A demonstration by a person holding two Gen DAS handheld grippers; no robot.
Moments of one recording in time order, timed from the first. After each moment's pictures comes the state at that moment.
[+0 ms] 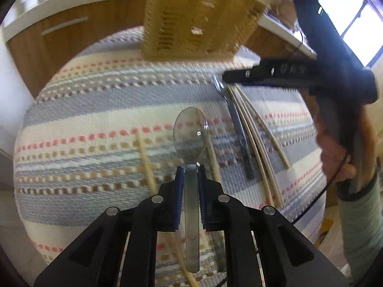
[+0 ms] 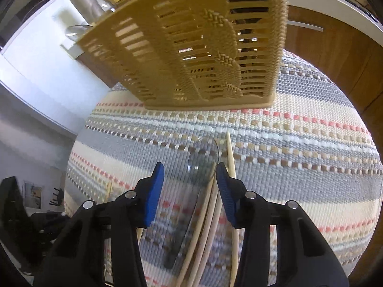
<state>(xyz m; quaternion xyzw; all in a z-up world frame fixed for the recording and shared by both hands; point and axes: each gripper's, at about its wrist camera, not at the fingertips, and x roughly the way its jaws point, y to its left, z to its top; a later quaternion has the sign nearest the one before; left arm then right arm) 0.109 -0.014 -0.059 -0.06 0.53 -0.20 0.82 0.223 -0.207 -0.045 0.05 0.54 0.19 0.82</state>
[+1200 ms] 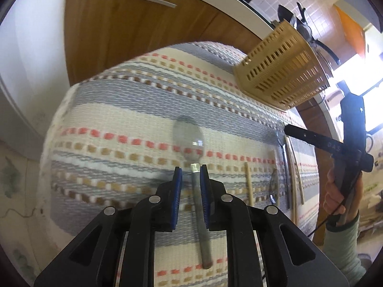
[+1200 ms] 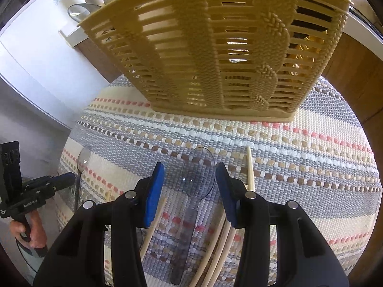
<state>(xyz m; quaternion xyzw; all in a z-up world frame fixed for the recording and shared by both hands) 0.126 0.130 -0.087 -0.21 0.52 -0.14 0.82 0.231 -0.173 -0.045 0.01 0.54 0.18 0.82</state>
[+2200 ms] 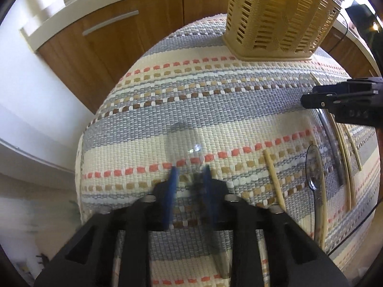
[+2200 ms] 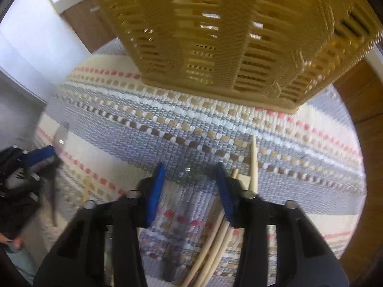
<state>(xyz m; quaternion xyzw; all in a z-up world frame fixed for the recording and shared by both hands) 0.158 0.040 -0.070 0.05 0.56 -0.08 0.82 0.232 -0.123 -0.068 -0.11 0.58 0.12 0.80</state>
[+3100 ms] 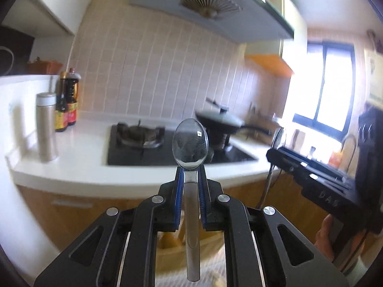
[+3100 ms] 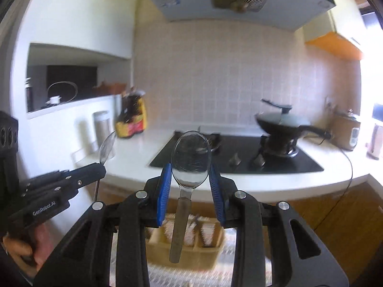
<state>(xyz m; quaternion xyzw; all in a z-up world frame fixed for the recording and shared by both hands) 0.196 -0.031 0.154 -0.10 0.14 -0.21 0.96 0.176 -0.209 0.185 -0.02 0.12 0.10 0.99</state>
